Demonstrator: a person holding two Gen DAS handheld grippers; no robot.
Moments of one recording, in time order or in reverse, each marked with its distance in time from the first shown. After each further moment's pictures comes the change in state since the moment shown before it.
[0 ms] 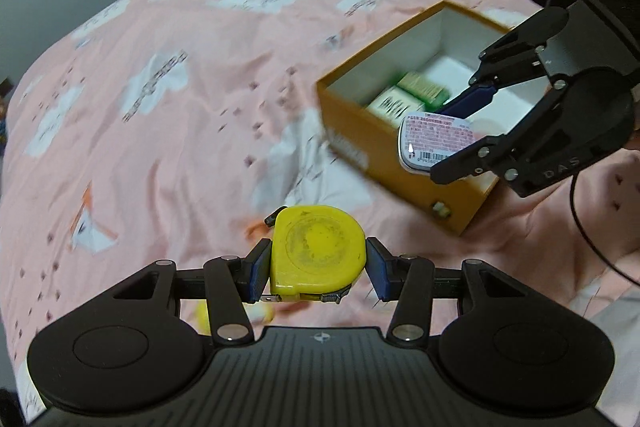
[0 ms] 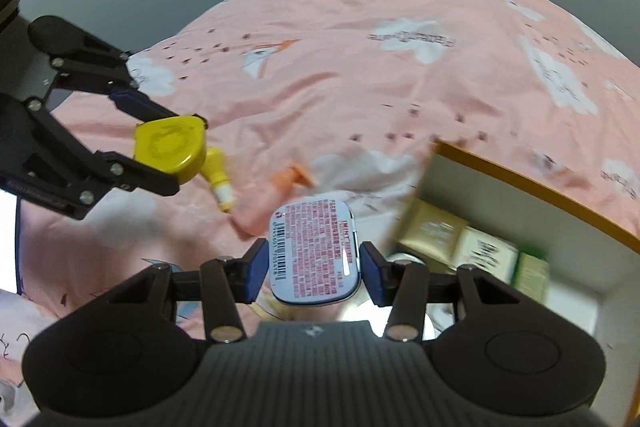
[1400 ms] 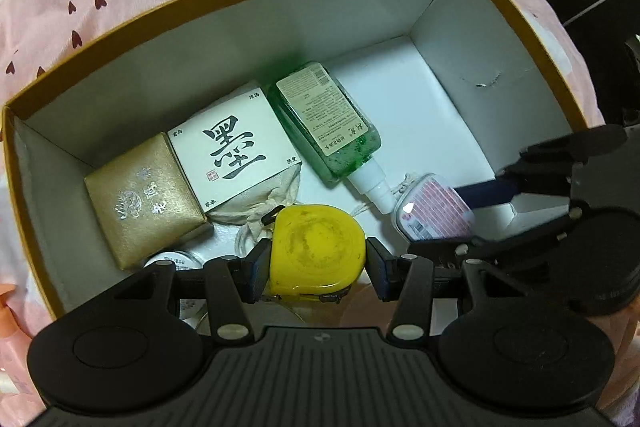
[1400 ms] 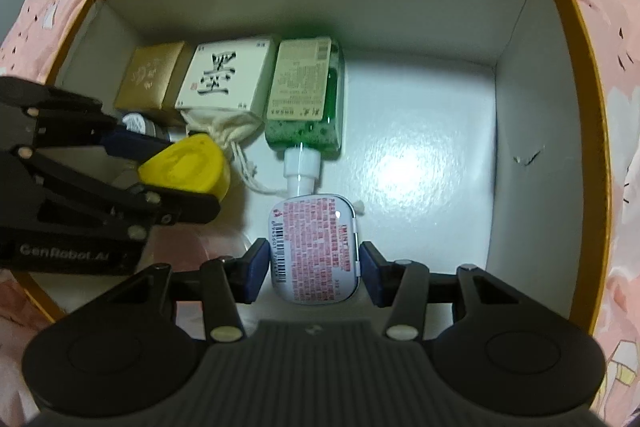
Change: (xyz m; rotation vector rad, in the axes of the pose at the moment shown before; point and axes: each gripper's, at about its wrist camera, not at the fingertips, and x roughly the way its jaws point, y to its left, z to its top) left arm 0.216 -0.079 0.124 -0.335 0.314 -0.260; right arm 0.051 -0.191 -0.087 0.401 0.422 -0.071
